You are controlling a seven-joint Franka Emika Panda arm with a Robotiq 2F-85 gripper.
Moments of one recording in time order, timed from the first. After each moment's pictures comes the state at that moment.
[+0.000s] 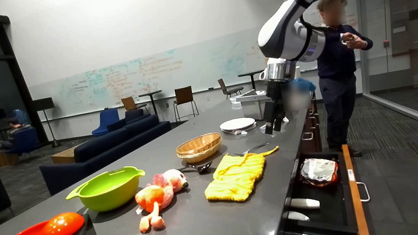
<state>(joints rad) 0.13 0.04 0.06 -2.25 0.44 2.36 -0.69</state>
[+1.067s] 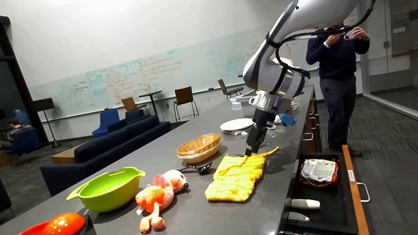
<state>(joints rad) 0.06 0.38 0.17 -2.05 0.80 2.55 -1.11</state>
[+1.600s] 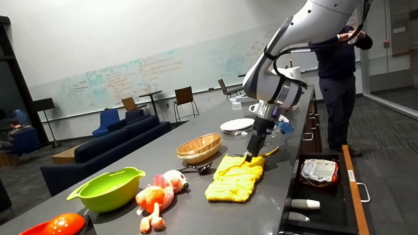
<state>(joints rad) 0.01 0.50 0.20 -1.96 0.79 2.58 -1.17</state>
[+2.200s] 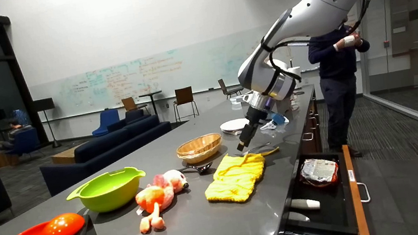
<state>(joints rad) 0.00 0.49 0.22 -1.90 0.77 2.60 -1.18</state>
